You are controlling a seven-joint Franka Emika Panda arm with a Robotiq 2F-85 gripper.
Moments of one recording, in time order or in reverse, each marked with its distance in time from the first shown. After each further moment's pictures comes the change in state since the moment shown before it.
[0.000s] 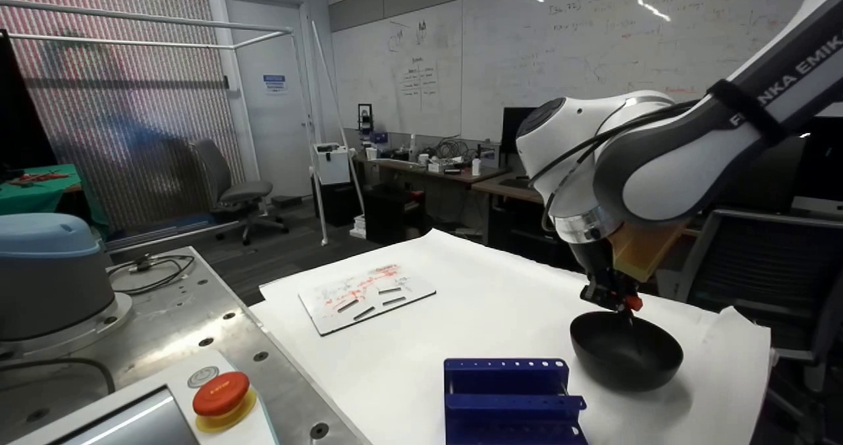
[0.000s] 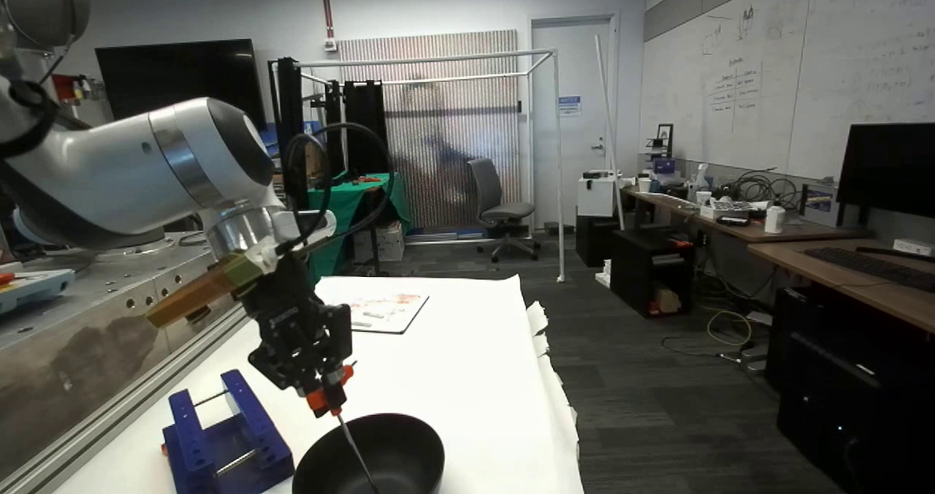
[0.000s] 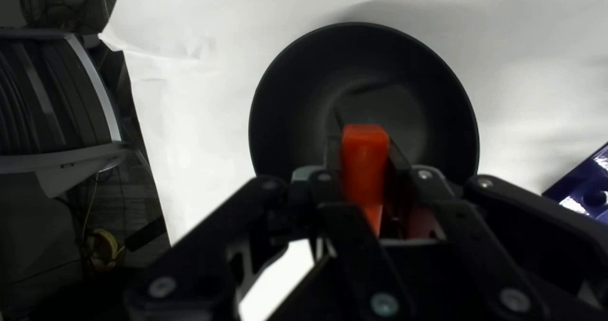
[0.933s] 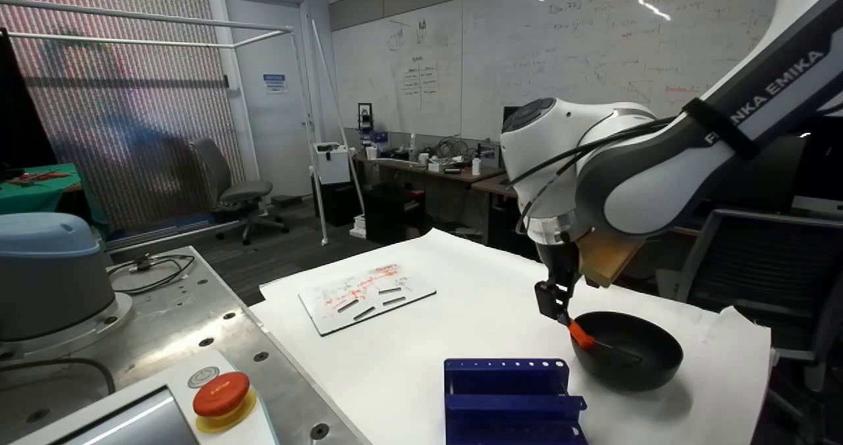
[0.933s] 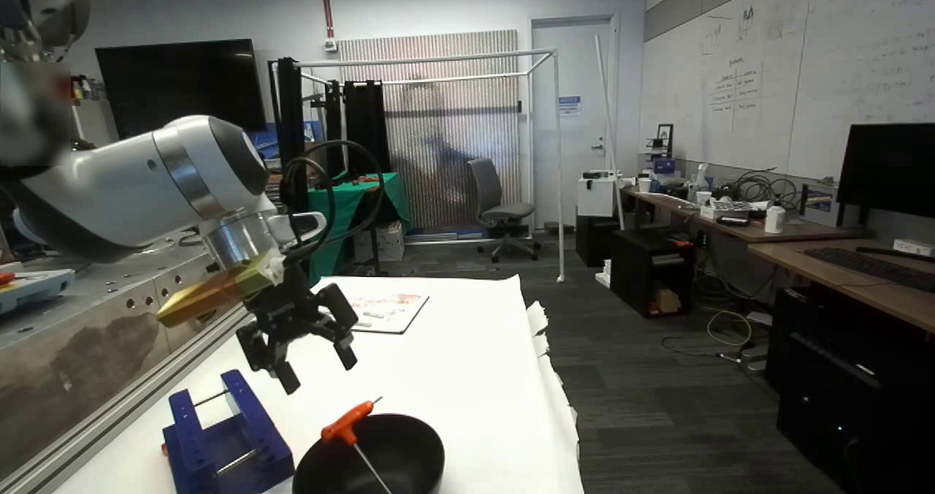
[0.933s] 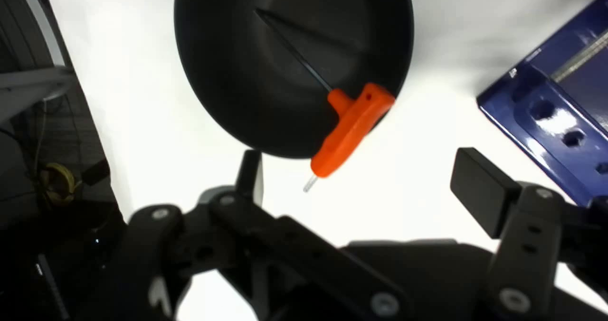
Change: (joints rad) arm 0.055 0.056 -0.031 0.052 -0.019 0.175 -0.014
